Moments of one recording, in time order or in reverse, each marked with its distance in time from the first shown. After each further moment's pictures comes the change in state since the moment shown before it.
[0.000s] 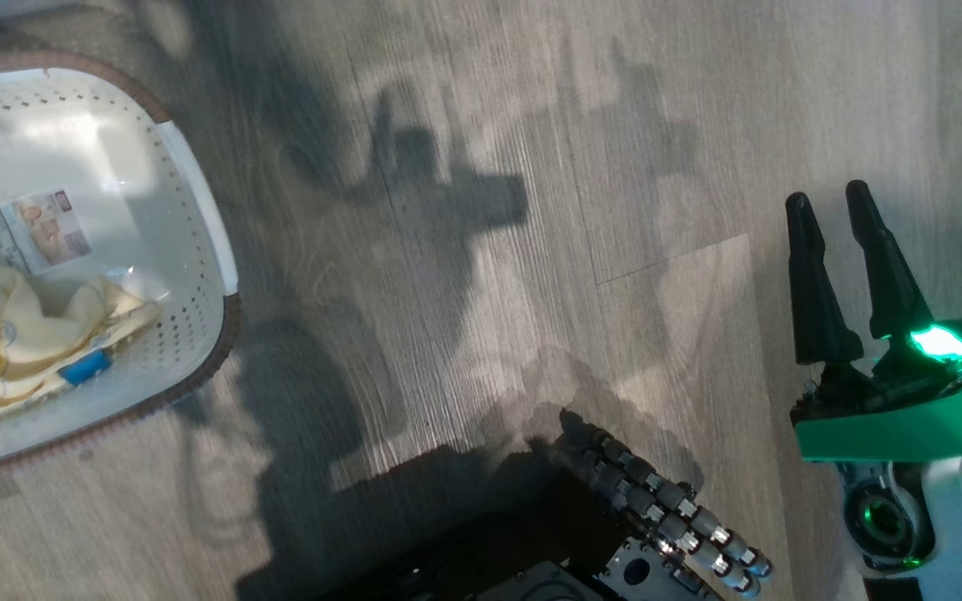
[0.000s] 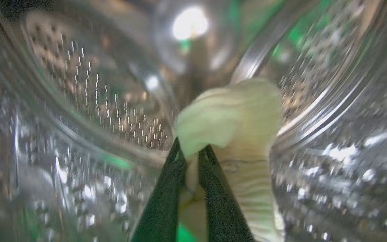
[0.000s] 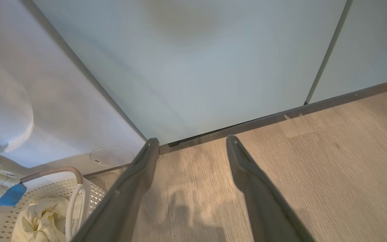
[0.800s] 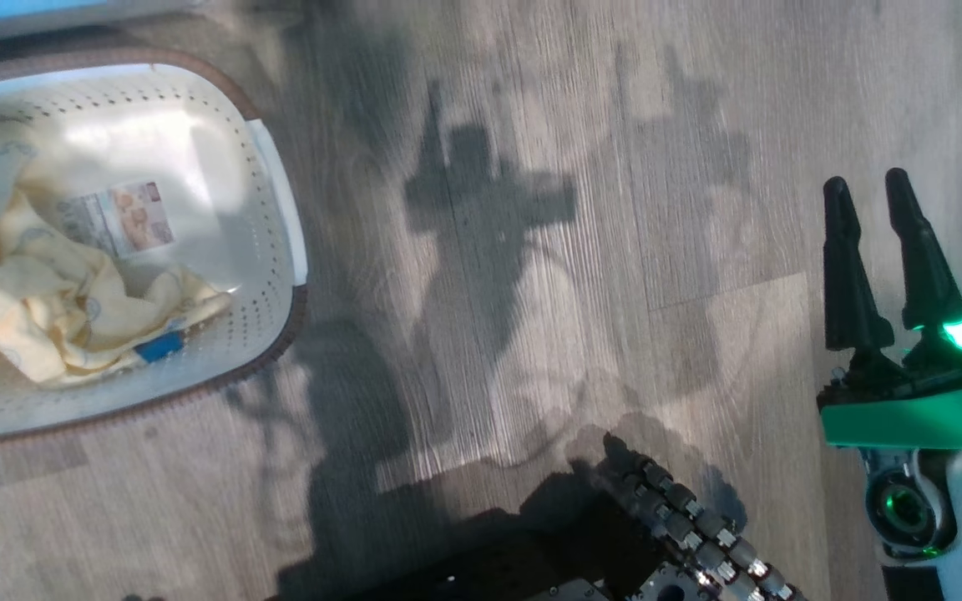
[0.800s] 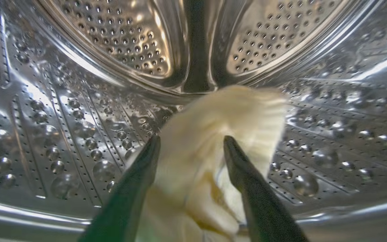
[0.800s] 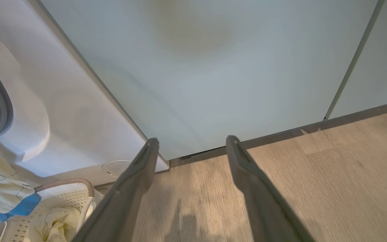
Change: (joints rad) left arm 0.368 -0.050 0.067 -0.143 -0.170 0.110 0.110; right arm -0.013 0.000 -0.054 0.008 -0.019 0.000 0.000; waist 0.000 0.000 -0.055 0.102
